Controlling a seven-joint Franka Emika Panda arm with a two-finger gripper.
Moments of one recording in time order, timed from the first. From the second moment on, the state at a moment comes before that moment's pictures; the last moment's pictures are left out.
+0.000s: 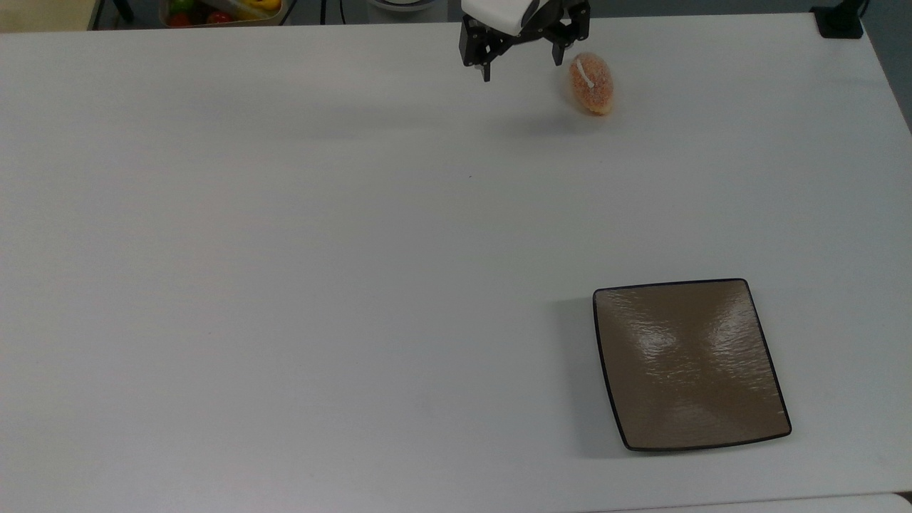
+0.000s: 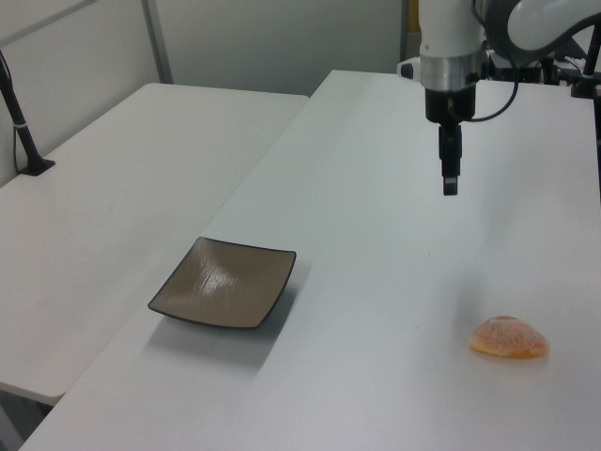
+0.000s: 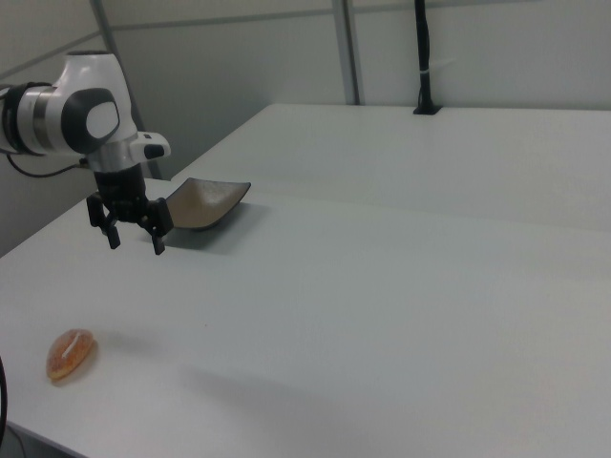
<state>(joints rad) 0.18 0.03 0.21 -1.88 0.07 1.82 0.07</state>
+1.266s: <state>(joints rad) 0.33 0.13 0.40 -2.04 0.07 1.91 0.26</state>
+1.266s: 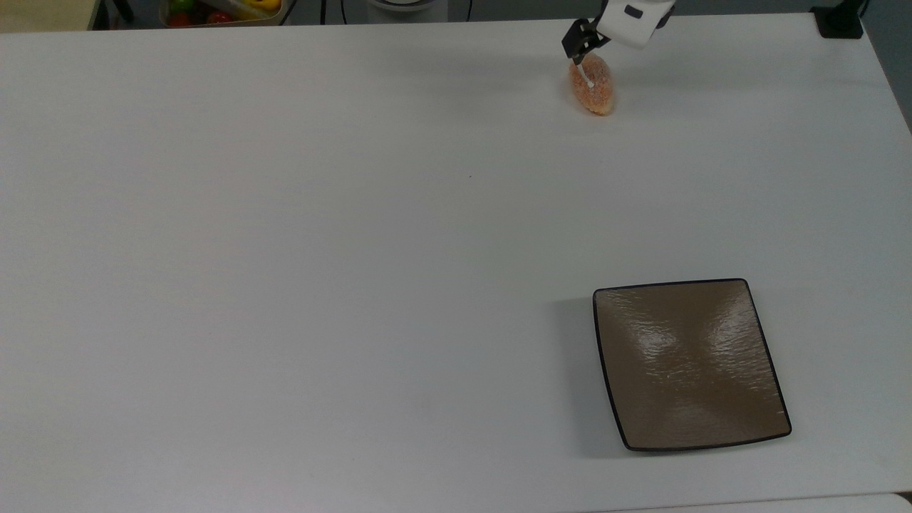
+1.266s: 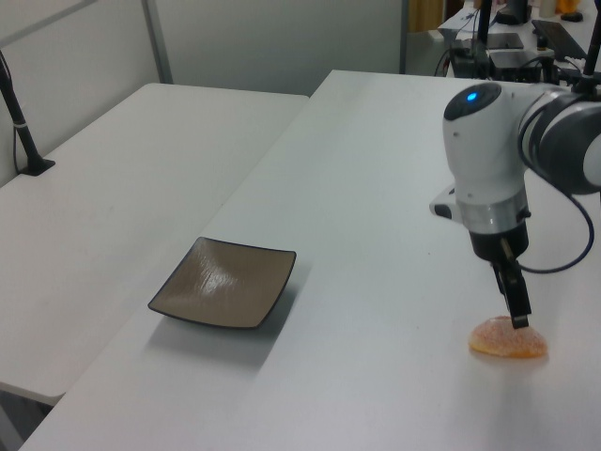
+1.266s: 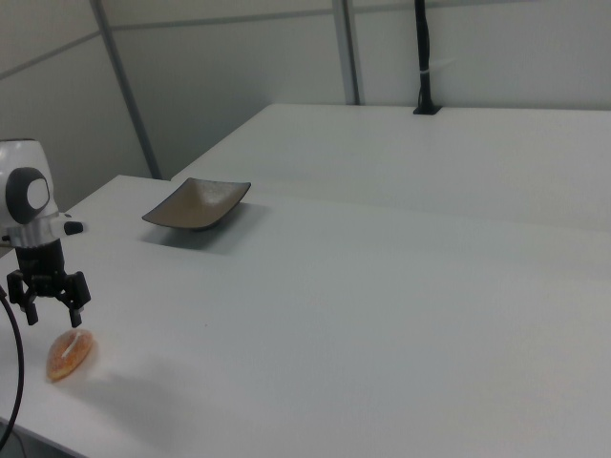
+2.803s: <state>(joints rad) 0.33 0.24 0.40 -2.04 0.07 1.99 0.26</state>
